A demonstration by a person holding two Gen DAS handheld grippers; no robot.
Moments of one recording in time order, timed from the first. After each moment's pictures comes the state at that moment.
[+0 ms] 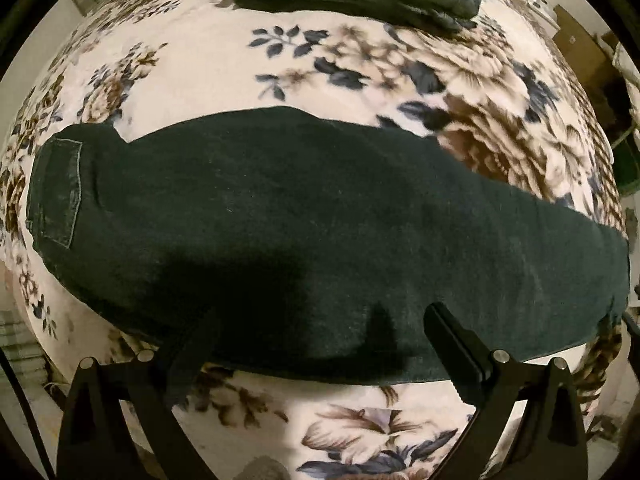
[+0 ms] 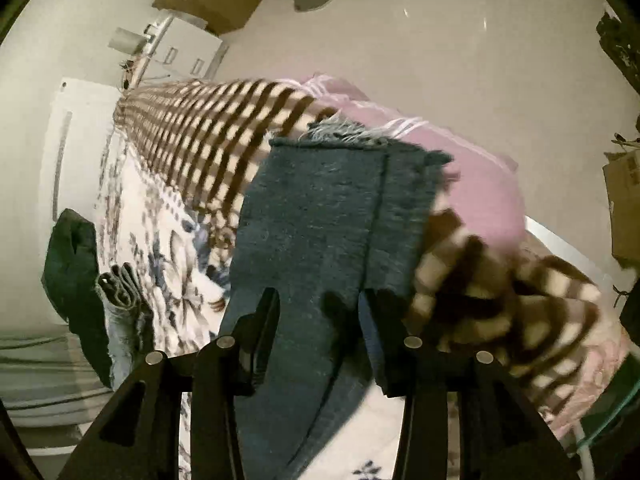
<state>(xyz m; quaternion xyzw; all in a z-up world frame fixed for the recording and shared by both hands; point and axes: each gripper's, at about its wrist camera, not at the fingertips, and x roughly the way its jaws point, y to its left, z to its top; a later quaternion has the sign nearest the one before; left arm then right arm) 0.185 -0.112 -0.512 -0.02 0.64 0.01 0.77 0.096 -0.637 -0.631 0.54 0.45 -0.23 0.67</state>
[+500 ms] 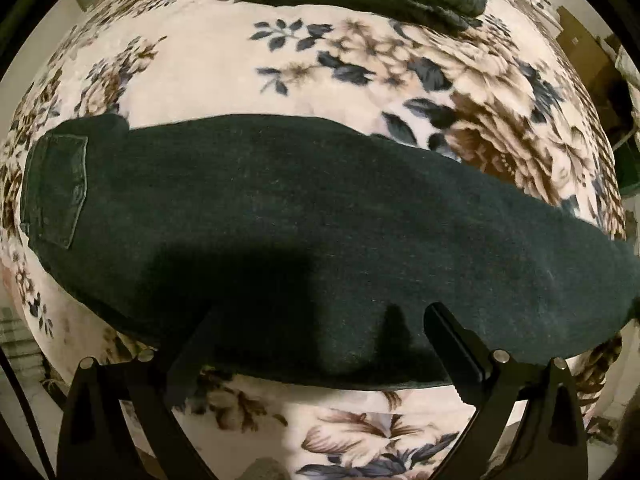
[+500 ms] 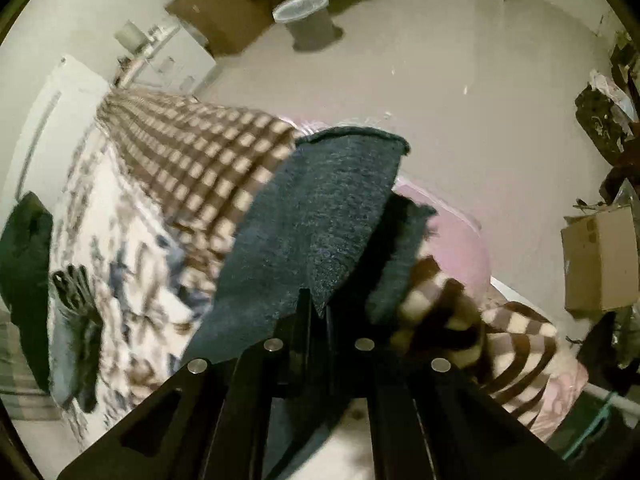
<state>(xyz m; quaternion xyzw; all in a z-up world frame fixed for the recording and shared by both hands) 0.184 -0.110 -0.519 -0.04 0.64 0.02 0.76 0.122 -0.623 -0.615 0.43 0.47 -0.31 0.70</state>
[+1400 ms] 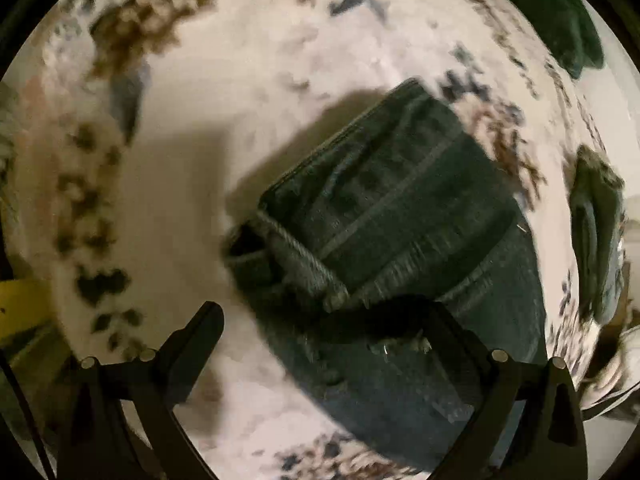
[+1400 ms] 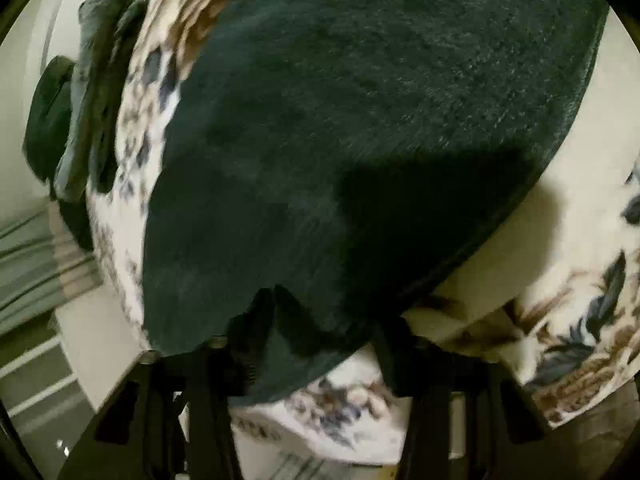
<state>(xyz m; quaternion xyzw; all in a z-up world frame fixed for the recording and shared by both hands) 0.170 0.260 -0.550 -0.36 0.59 0.20 0.69 0.152 -0.249 -0.700 0.53 0.60 -0.09 0.59</state>
